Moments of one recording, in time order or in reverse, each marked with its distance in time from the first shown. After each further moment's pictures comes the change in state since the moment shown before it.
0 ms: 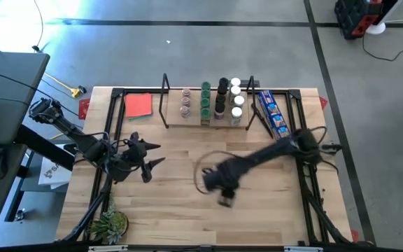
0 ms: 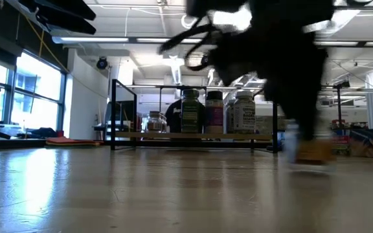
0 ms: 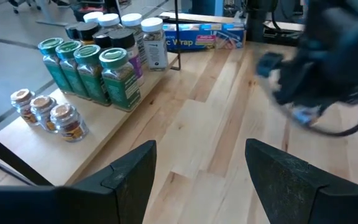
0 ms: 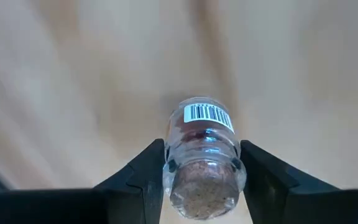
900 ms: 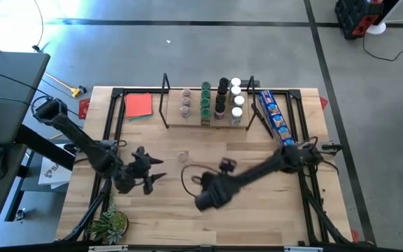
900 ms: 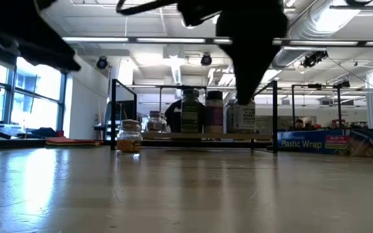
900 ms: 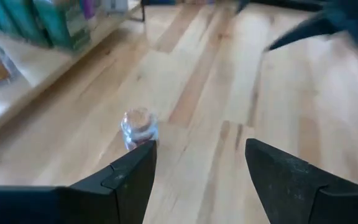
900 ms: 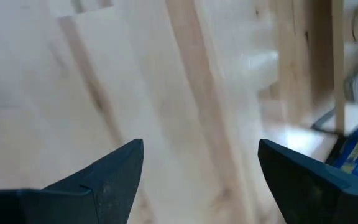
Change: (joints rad) left arm -0.085 0.113 -0.189 0.227 0.081 -0.146; right arm 0.131 0.214 0.562 -0.532 0.643 0.112
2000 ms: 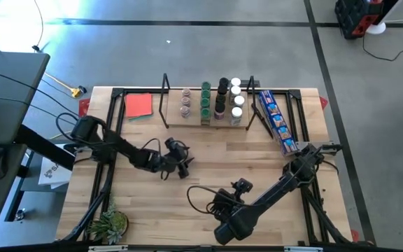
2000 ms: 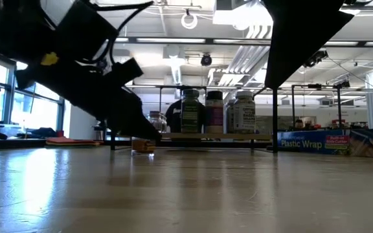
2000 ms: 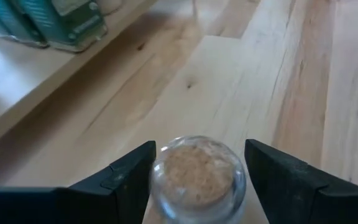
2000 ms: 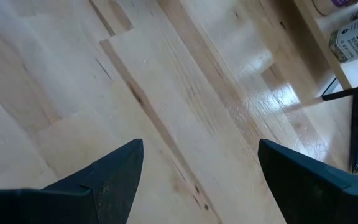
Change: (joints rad) left arm 0.467 0.691 0.011 0.815 0.167 0.431; right arm 0.230 -0.001 -0.071 0.001 0.205 0.544
